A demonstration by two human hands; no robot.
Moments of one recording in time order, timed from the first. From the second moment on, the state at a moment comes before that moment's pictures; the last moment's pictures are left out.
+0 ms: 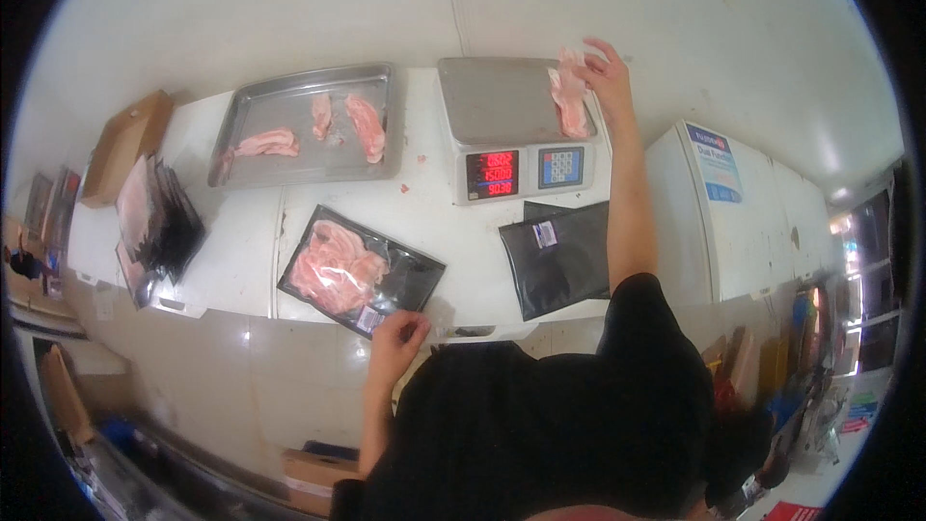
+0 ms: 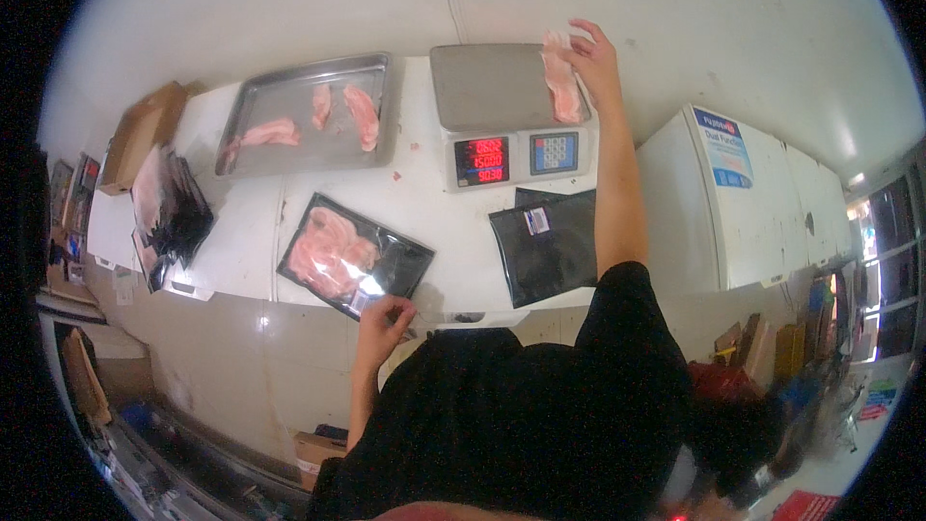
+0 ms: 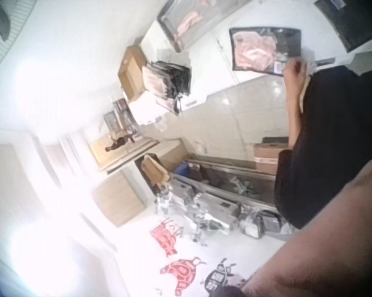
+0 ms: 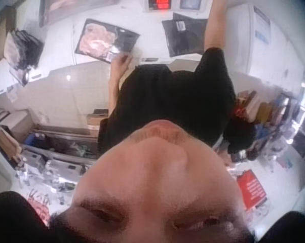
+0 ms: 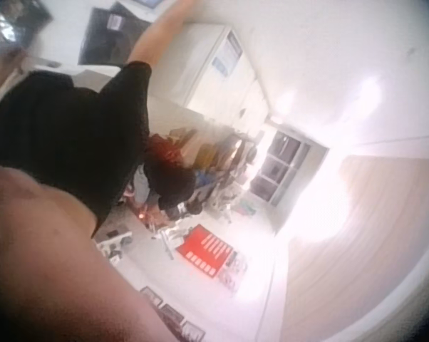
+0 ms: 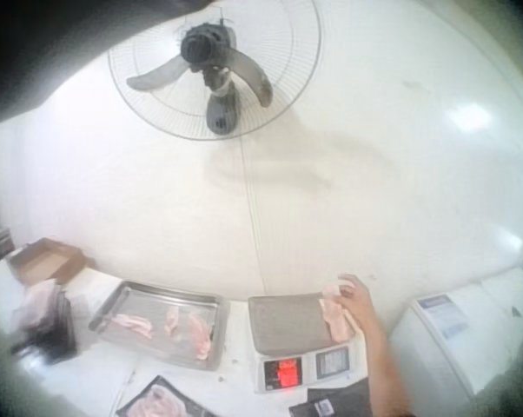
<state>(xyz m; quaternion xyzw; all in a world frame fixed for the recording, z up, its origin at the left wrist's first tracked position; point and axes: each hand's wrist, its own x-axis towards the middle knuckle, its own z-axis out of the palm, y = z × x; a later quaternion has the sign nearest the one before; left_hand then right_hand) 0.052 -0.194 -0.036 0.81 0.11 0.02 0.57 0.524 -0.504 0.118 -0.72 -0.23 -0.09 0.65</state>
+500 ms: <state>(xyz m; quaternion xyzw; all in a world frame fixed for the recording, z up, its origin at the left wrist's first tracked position) 0.127 -0.209 0.025 0.29 0.17 0.02 0.94 0.216 -0.373 0.006 -0.63 -0.56 -0.05 0.54</state>
